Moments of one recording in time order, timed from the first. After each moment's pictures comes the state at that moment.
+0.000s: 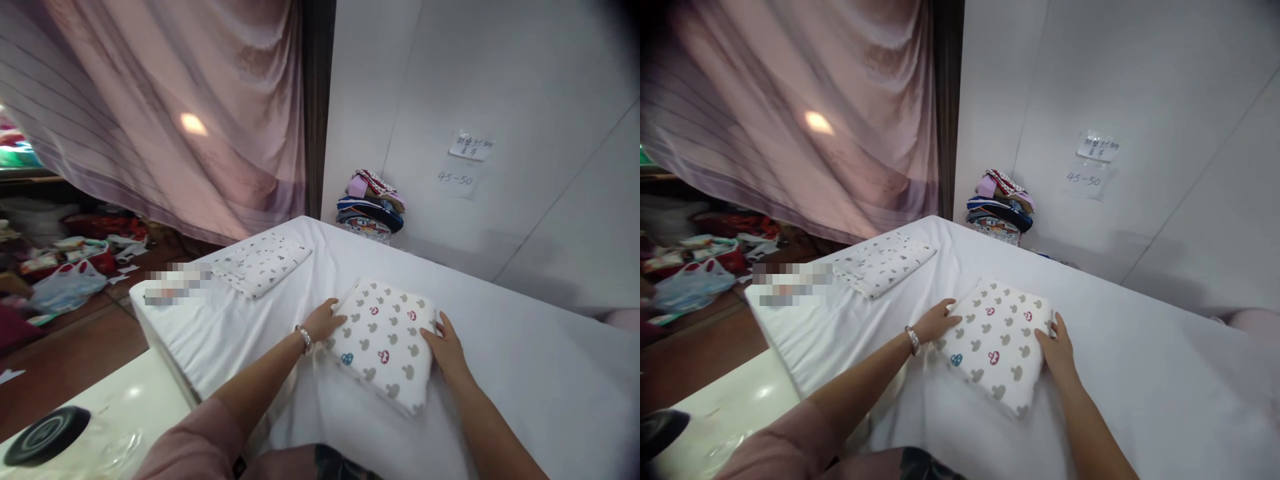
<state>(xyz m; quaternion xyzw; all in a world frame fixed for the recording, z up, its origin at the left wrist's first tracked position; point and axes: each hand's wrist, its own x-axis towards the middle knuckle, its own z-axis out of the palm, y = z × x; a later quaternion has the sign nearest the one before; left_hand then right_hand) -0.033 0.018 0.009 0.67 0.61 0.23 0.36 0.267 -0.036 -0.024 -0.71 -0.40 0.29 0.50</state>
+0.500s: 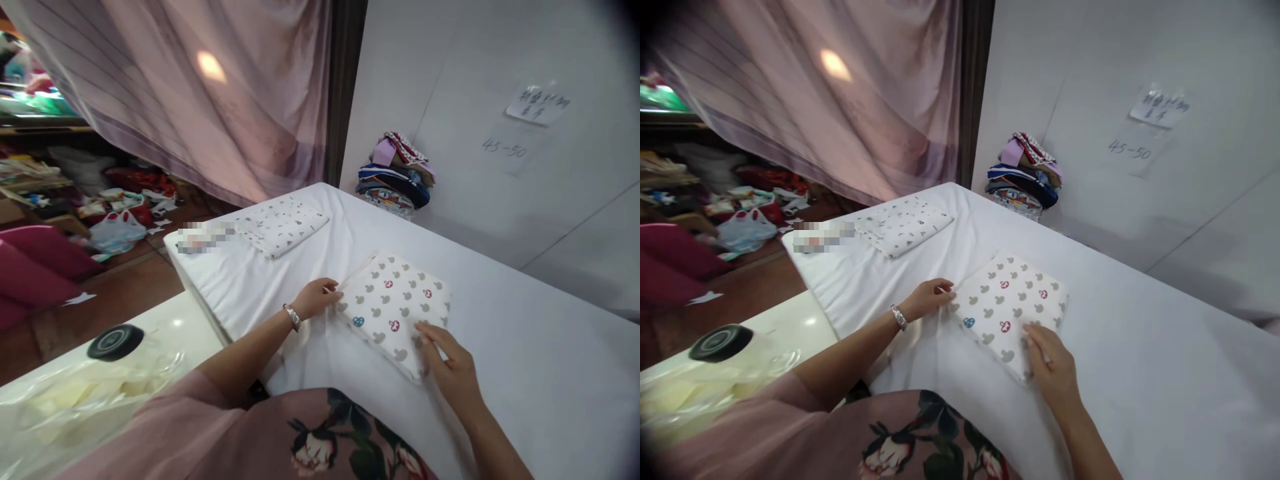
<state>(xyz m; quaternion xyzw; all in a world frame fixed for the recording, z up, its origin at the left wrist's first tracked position) -0.071 -0.022 0.002 0.63 0.60 0.29 0.41 0.228 -0.117 -0.001 -0.56 -0.70 0.14 0.42</state>
